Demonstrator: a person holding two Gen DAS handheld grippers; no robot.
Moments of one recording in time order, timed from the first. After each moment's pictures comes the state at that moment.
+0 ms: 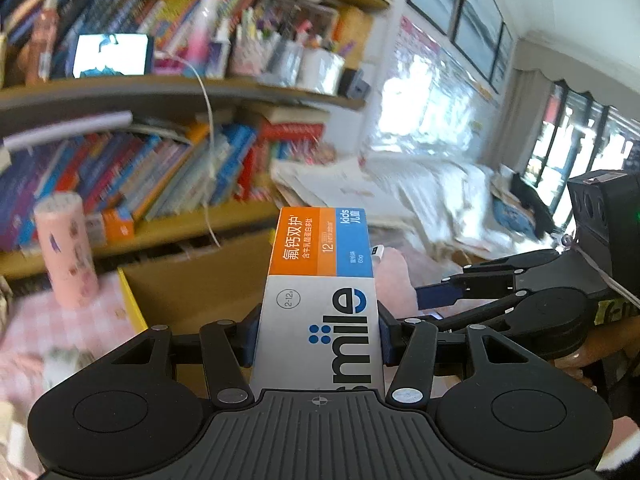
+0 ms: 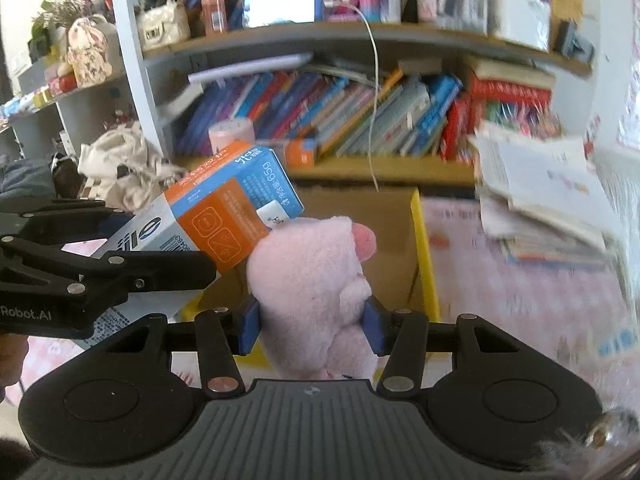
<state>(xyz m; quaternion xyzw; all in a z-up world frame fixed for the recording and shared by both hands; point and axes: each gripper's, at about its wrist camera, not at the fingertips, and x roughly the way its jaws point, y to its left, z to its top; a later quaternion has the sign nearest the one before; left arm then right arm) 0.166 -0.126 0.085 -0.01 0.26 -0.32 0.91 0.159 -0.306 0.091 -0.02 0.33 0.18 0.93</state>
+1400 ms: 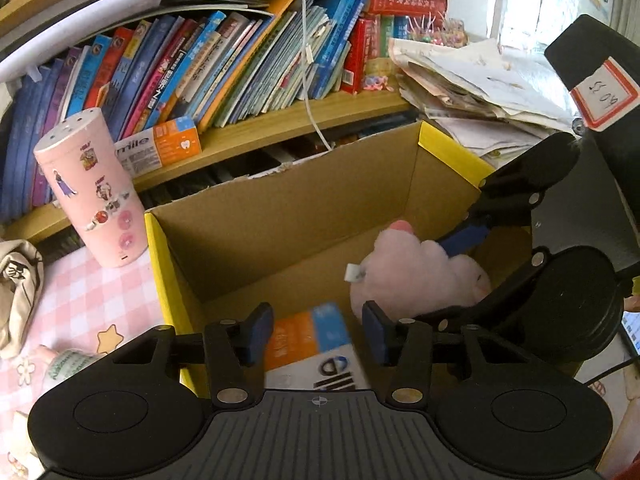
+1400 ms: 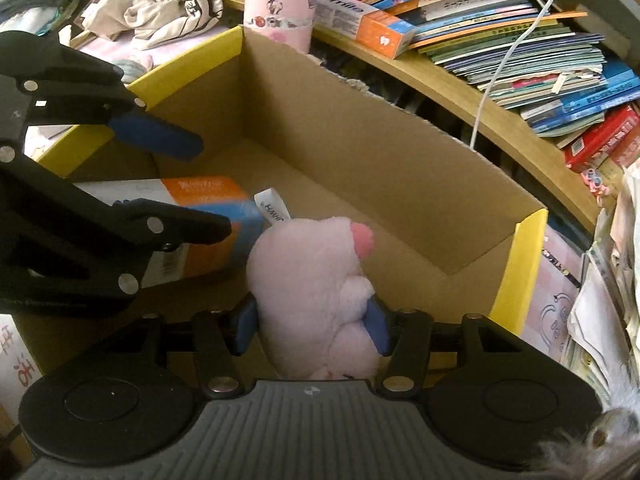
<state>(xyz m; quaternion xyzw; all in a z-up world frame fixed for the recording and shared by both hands) 0.294 -0.165 -0.021 0.09 0.40 -0.18 0.89 0.339 -0.267 -0.029 -0.25 0.46 0.30 0.80</state>
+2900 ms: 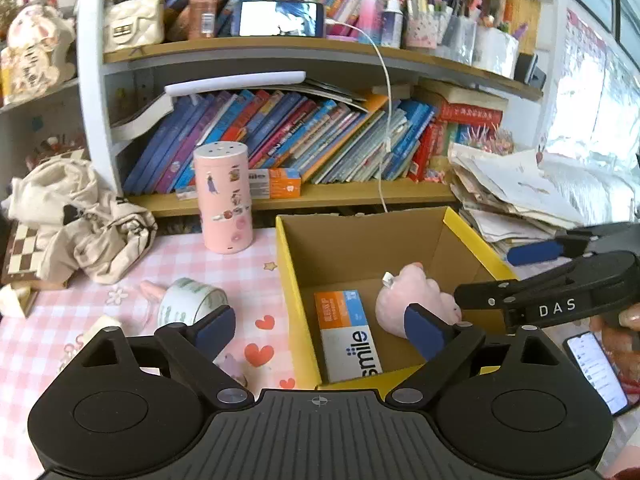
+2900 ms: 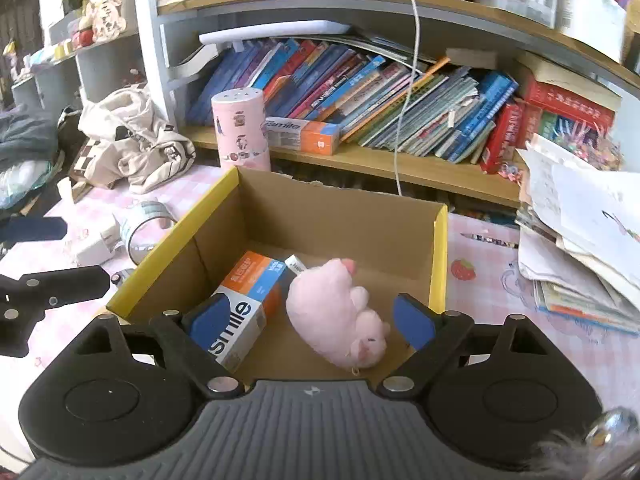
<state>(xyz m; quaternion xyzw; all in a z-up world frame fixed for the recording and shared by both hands) 0.159 -0.116 0.042 -0.02 0.30 -0.06 0.95 0.234 -0.318 0.048 -0.08 0.35 0.23 0.91</state>
